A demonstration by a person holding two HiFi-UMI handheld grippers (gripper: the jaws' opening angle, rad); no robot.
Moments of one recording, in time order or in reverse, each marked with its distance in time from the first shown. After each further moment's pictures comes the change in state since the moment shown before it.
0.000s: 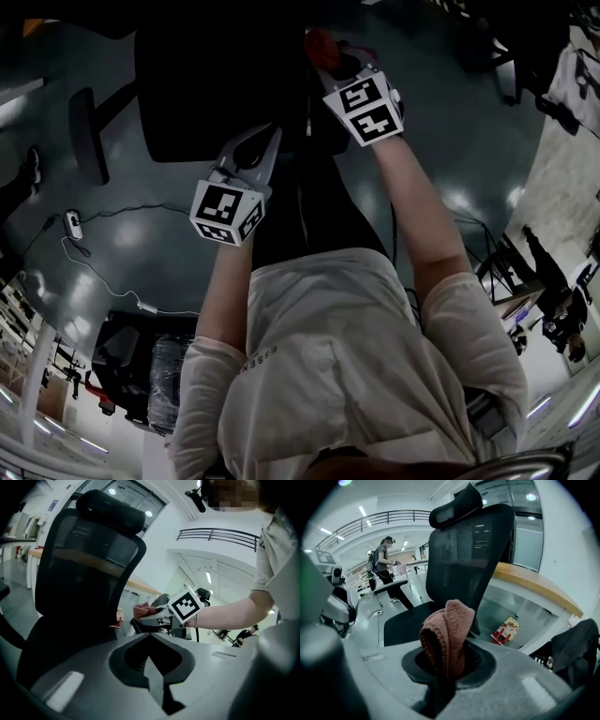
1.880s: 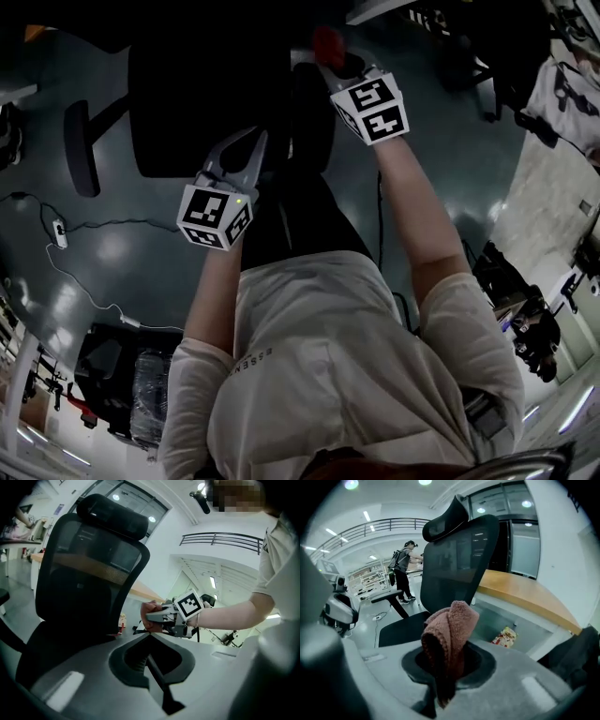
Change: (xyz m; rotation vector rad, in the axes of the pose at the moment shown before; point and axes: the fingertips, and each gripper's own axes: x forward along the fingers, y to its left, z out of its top) left arm 0.015 -0.004 0.034 -0.027 -0.066 0.039; right arm -0.024 -0.059 0.028 -0.022 -0.098 -0.017
